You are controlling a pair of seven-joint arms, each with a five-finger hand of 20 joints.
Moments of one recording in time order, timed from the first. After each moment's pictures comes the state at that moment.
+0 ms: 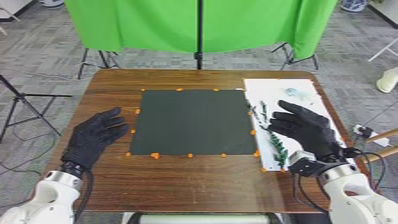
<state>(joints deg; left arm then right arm) 120.0 -71.7 -104.0 -119.4 44.4 -7.7 -8.5 -117.8 -73.4 100.9 -121.3 -57.3 -7.5 7.5</state>
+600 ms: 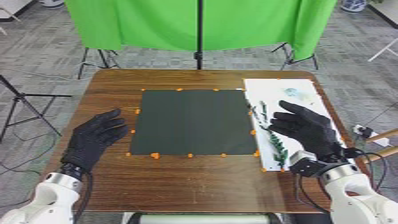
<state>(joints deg) 120.9 -71.9 -104.2 -119.7 44.4 -8.1 -8.0 -117.9 -73.5 101.3 -121.3 -57.2 -7.6 7.8</state>
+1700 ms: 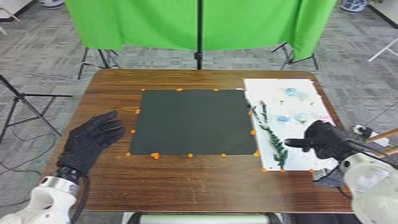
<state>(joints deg) 122.8 -71.3 -104.8 -120.7 44.5 -7.2 -6.8 -120.0 -50.8 99.3 -127.5 -116.9 -16.2 27.4</state>
